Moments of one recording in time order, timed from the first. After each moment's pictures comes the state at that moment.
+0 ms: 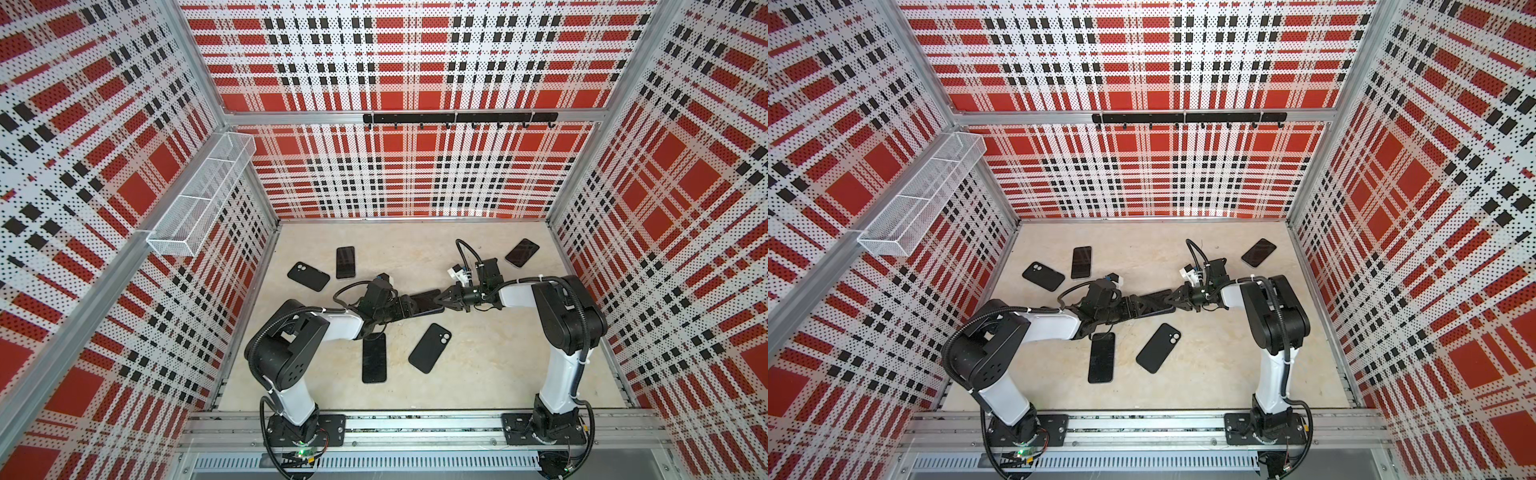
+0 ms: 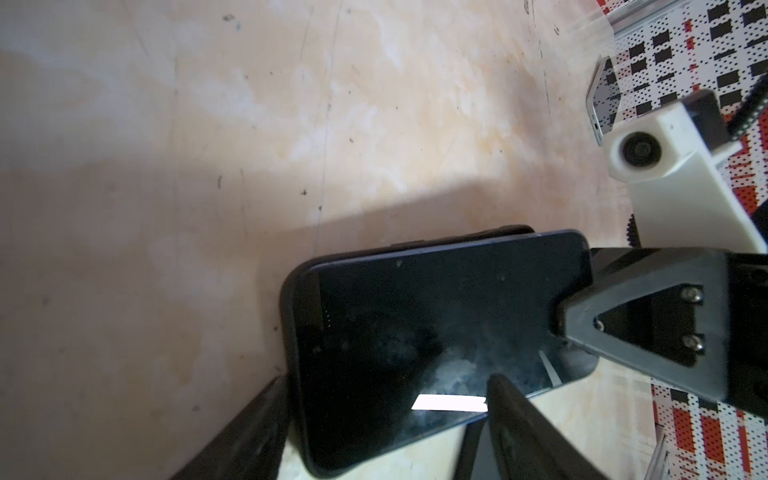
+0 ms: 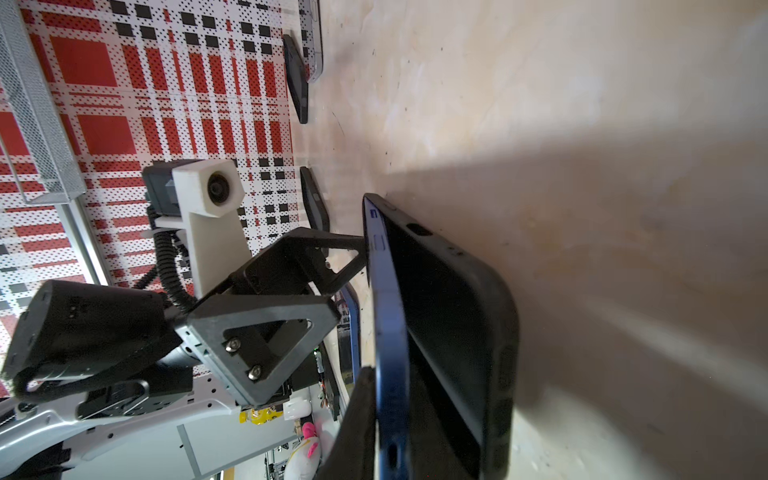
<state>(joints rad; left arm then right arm) -0.59 1.73 0.73 0.29 0.21 -0.77 0.28 1.95 0.97 0.05 -0.98 0.60</state>
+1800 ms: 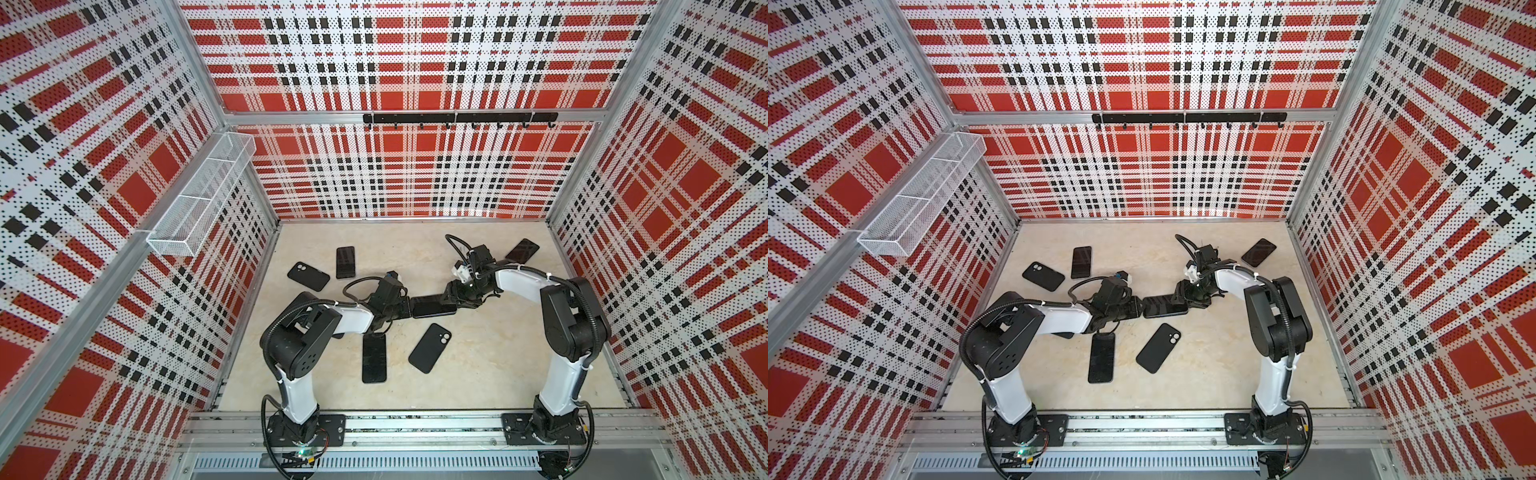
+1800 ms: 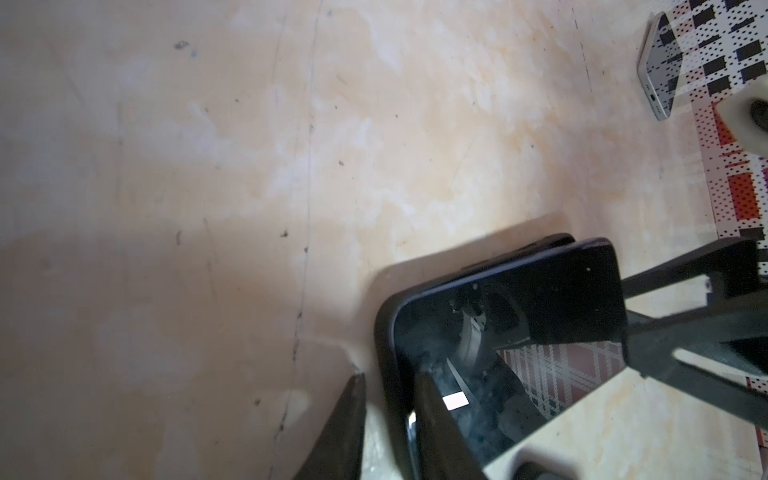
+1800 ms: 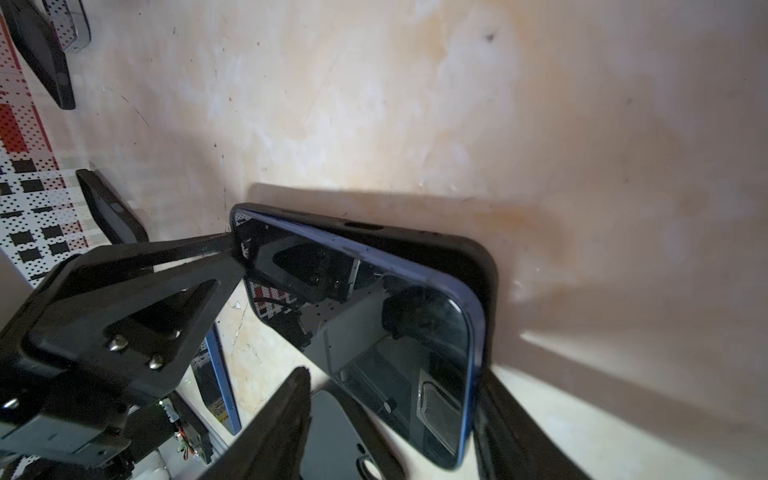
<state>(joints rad) -0.62 1.84 0.84 0.23 0.12 -0.67 0.33 1.89 1.24 -0.60 -0.48 0.33</state>
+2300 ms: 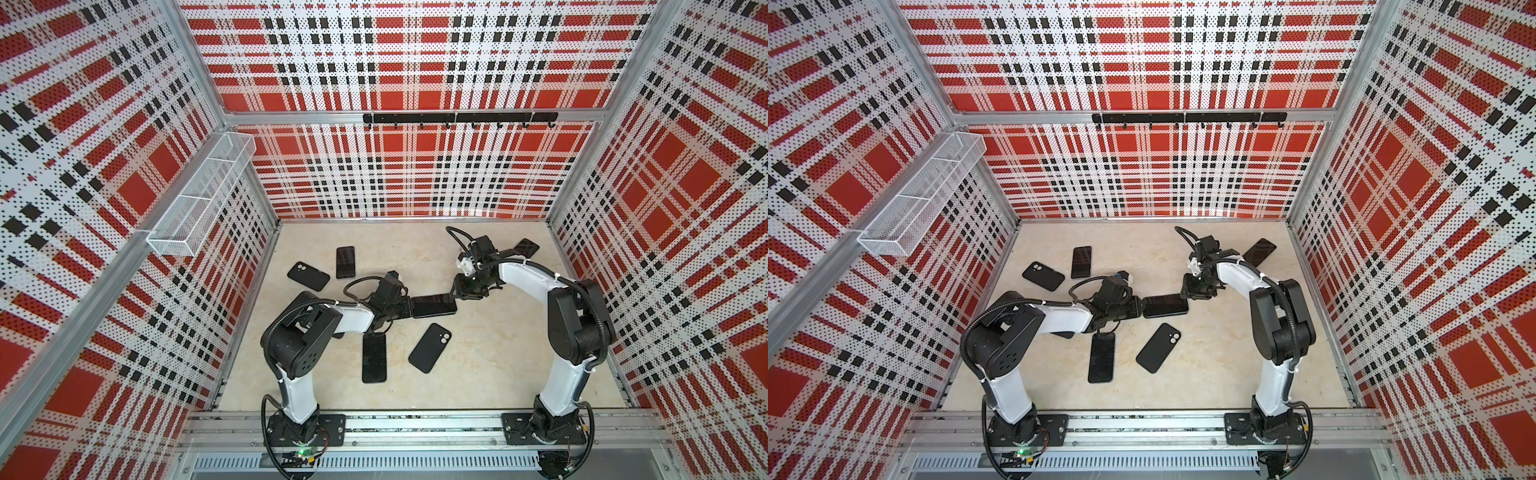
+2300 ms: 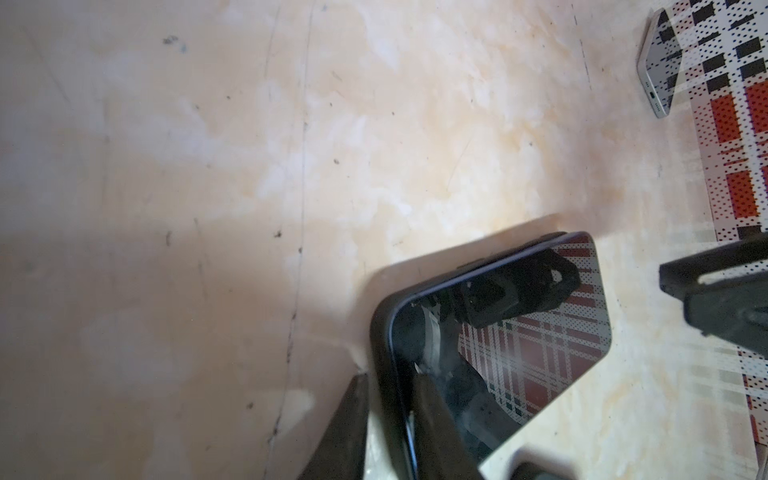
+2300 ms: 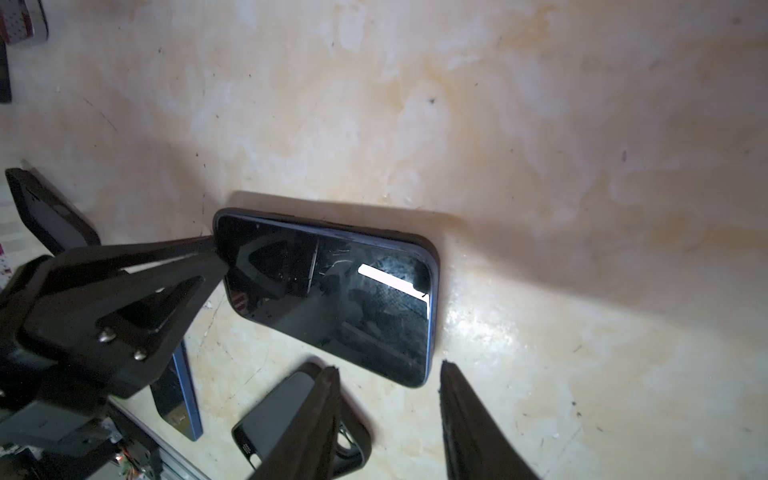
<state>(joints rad) -0.62 1.84 0.85 0.22 0.13 -0.67 0.32 1.87 1.33 -0.74 -0.38 0.24</state>
